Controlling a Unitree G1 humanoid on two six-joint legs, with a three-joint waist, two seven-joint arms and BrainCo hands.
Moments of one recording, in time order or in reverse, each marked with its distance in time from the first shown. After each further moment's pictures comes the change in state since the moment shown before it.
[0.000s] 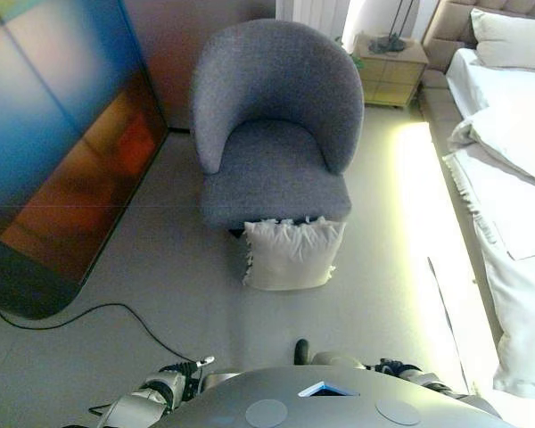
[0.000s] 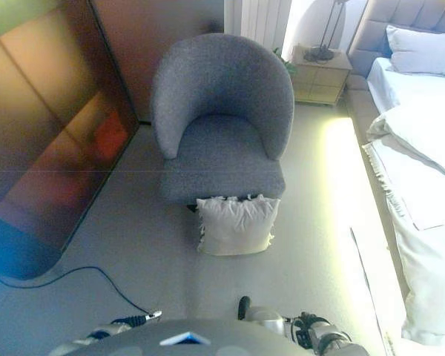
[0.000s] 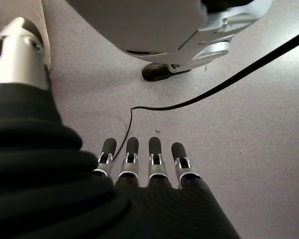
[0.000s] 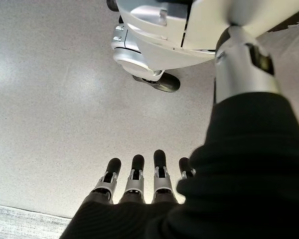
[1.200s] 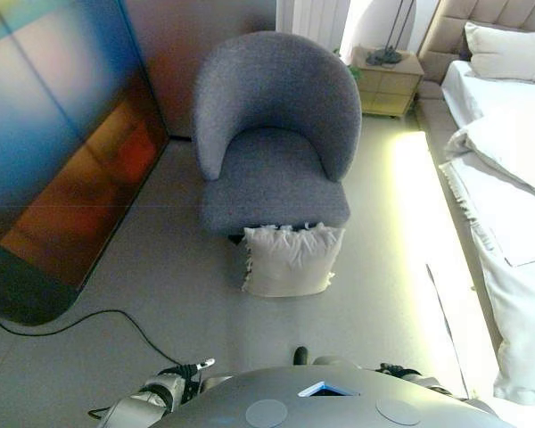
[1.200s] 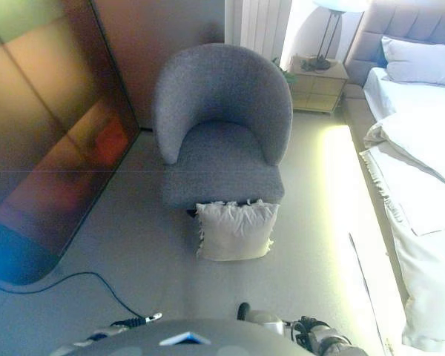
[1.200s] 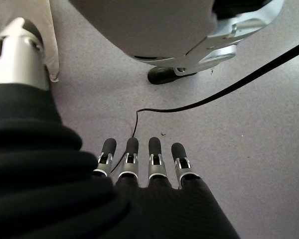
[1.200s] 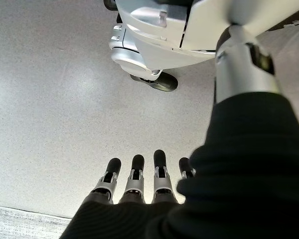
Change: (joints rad) left arm 0.008 0.000 0.000 0.000 0.004 -0.013 -0.010; right arm 0.012 0.002 0.000 0.000 0.001 0.000 0.001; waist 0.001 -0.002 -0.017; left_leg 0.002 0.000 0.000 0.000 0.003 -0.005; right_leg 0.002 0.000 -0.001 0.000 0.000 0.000
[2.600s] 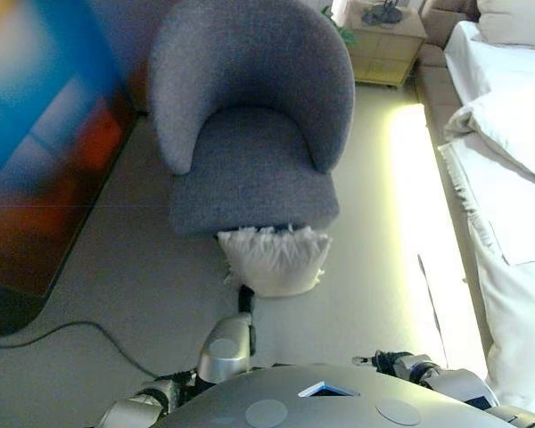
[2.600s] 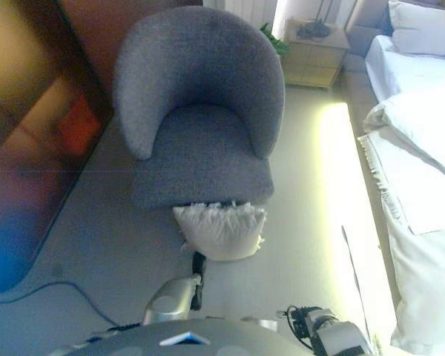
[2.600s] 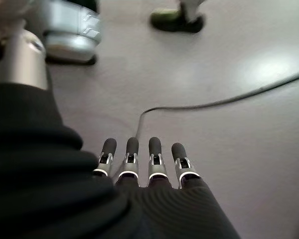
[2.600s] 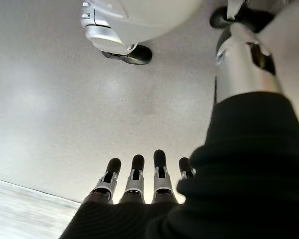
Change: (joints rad) left arm 0.000 0.025 0.116 0.034 -0.057 0.013 -0.009; right arm -0.122 0.044 -0.055 0.143 -0.011 0.061 0.018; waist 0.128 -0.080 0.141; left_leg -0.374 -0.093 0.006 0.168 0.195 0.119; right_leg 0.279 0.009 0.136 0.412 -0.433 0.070
